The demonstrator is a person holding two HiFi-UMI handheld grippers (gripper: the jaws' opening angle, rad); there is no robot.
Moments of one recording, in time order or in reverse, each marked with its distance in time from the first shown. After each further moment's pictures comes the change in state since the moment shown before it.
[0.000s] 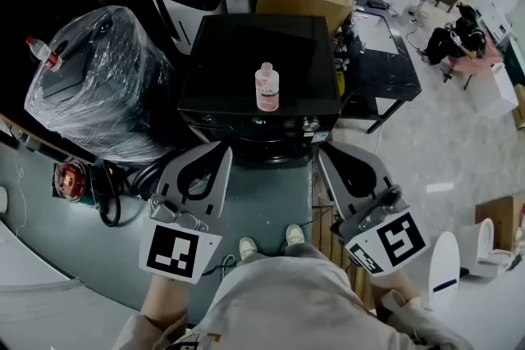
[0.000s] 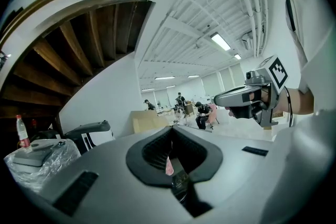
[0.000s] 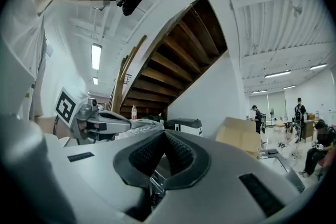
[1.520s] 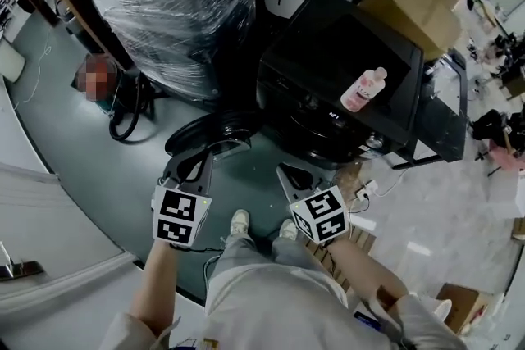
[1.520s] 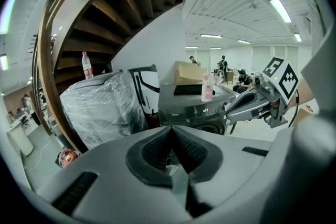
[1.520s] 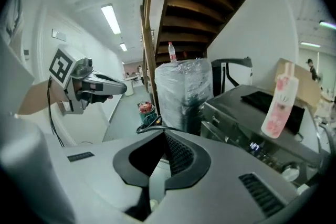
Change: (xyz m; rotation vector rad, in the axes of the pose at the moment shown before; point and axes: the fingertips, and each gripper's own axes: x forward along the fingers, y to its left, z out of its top) left arm -0.168 0.088 -0.270 -0.260 0.525 0.393; right arm 0.123 0.195 -0.263 0.052 0.573 0.479
